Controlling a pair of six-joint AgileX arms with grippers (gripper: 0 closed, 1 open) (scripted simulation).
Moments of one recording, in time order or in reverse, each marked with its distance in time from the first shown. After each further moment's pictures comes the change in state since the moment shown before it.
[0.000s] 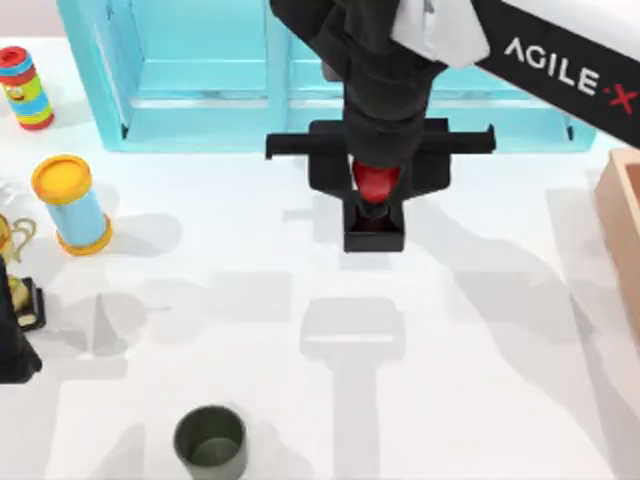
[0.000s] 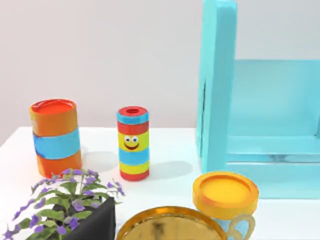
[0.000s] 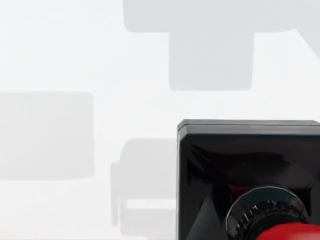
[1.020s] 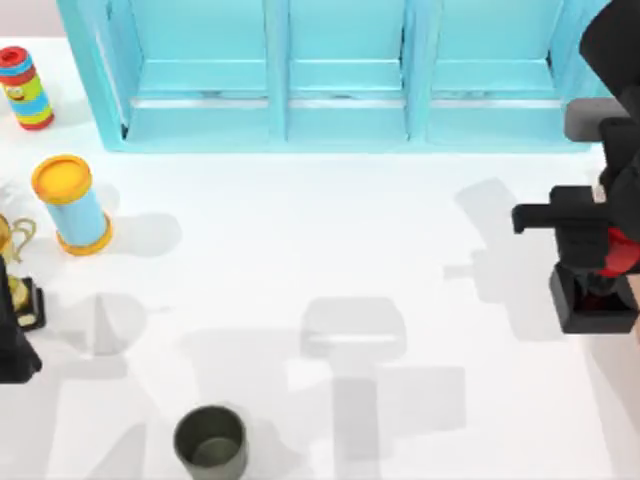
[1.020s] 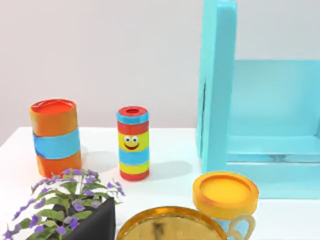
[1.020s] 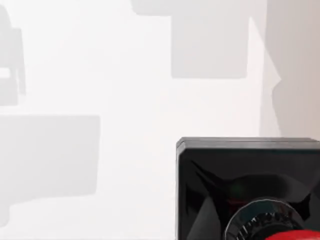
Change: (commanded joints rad) left arm 0.000 0.000 0.000 0.000 0.000 0.000; right arm -0.248 -0.695 -0.809 0.149 -0.060 -0.256
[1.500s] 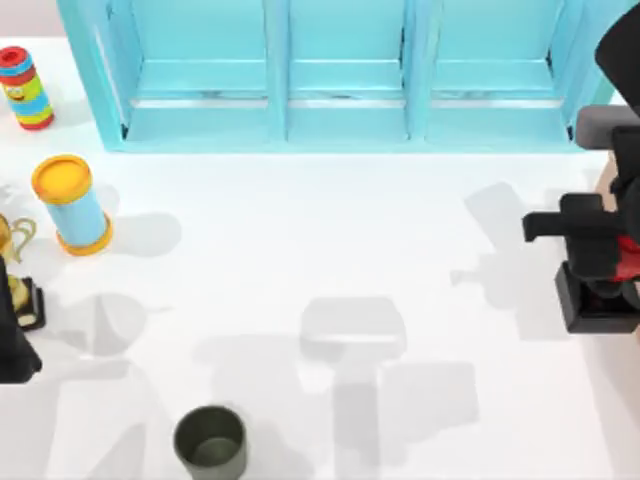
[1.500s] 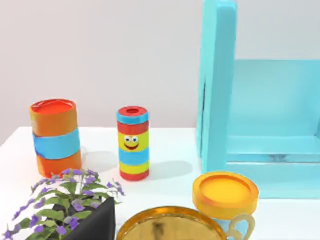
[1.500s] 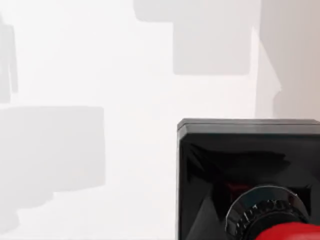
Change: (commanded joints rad) left arm 0.000 0.000 0.000 0.000 0.000 0.000; right arm -0.011 -0.031 -0.049 0.024 -0.003 -0.015
